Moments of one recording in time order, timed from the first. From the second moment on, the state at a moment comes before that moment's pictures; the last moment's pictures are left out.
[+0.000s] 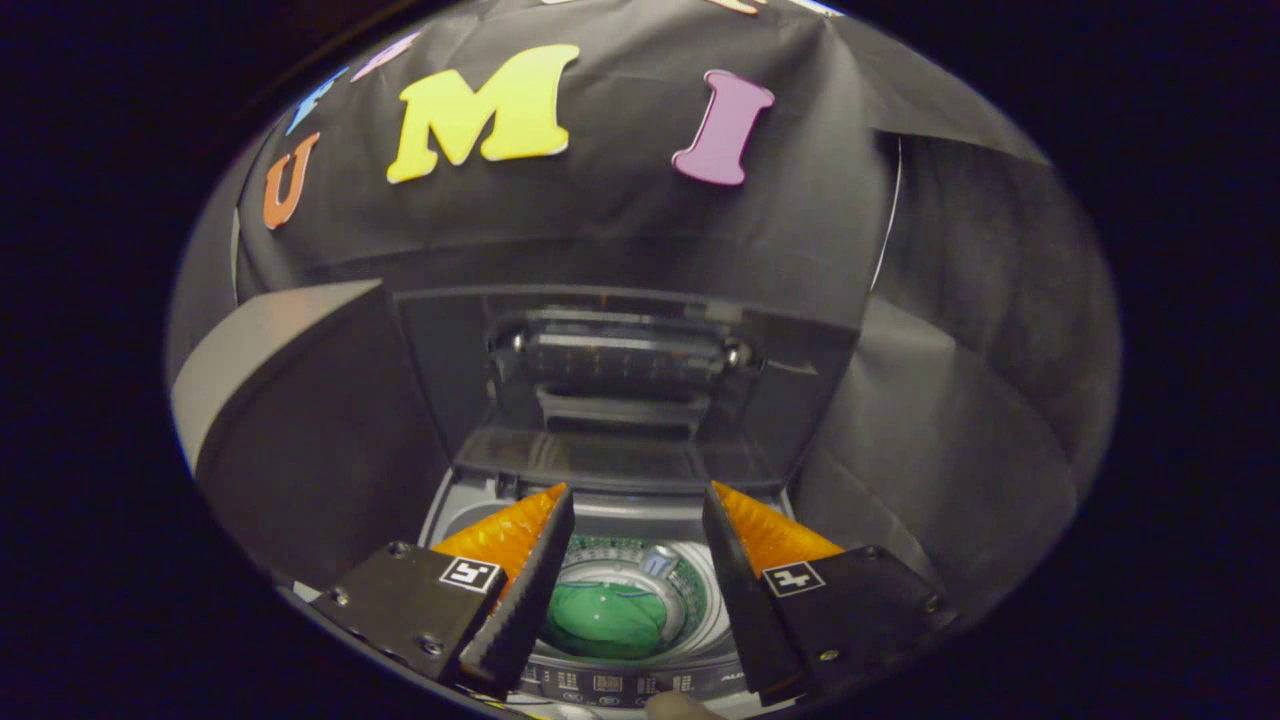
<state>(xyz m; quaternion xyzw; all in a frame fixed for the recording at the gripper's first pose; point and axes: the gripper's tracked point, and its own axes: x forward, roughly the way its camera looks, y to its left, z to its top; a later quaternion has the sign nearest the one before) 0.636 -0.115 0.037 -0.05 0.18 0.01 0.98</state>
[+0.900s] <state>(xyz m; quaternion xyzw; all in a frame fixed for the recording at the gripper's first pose) 0.702 -0.096 0.134 -0.03 0.13 0.01 0.99</state>
